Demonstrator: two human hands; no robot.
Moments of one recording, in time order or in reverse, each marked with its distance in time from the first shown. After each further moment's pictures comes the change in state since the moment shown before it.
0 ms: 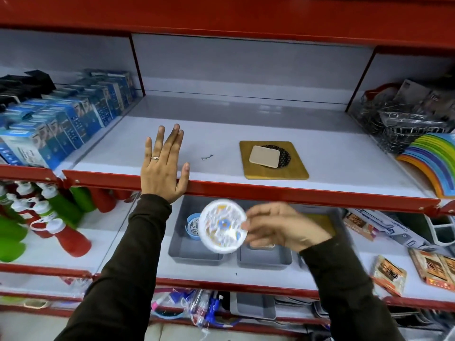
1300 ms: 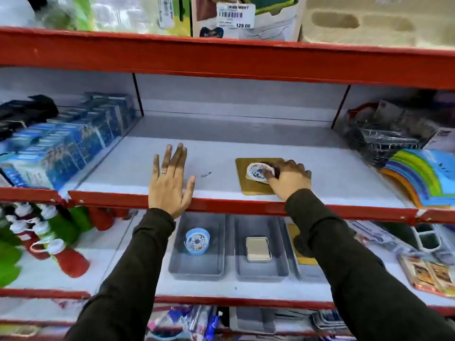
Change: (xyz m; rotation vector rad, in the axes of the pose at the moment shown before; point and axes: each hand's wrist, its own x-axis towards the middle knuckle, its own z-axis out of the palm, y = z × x) left_hand 0.012 0.005 -0.010 -0.060 -0.192 -0.002; right_hand 0.075 -0.062 -0.068 -1.349 1.066 -0.191
